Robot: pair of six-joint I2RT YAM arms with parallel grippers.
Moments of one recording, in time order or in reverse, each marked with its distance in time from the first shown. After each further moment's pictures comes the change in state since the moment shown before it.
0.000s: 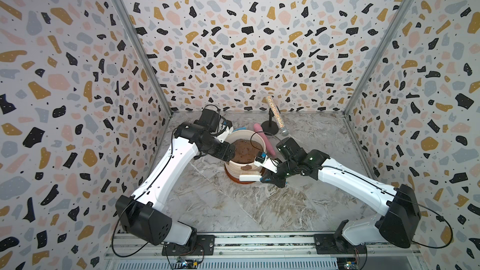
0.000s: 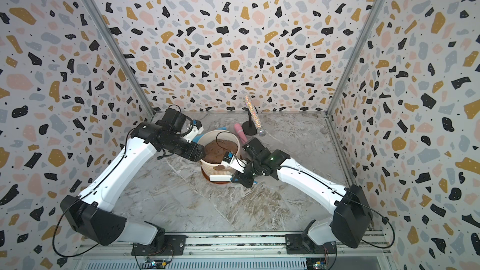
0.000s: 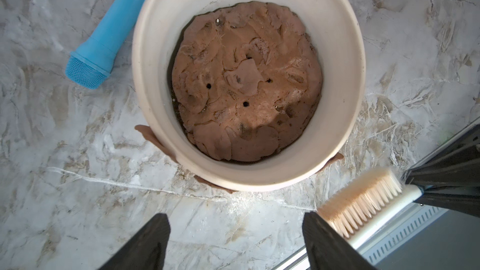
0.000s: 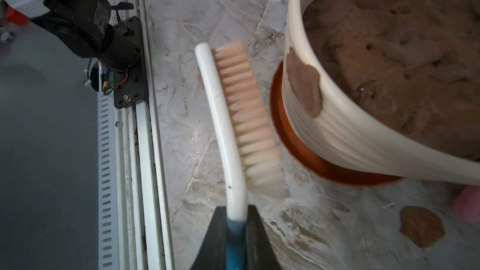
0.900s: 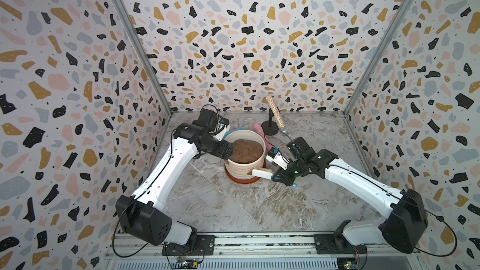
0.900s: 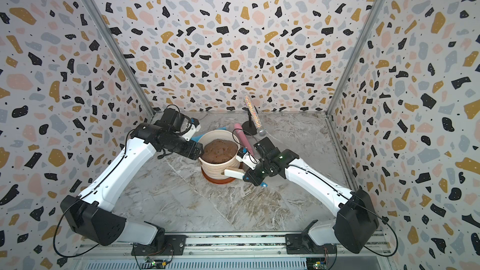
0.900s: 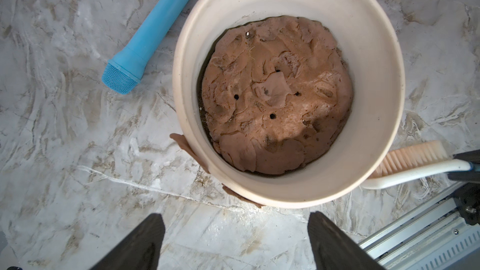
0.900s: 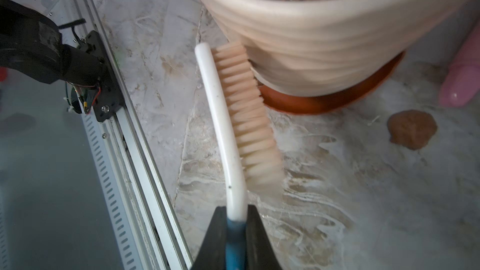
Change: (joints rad) left arm 0.011 0.000 -0.028 0.055 -0.055 0.019; right arm -0.125 -0.119 -0.156 -0.100 0.057 0.139
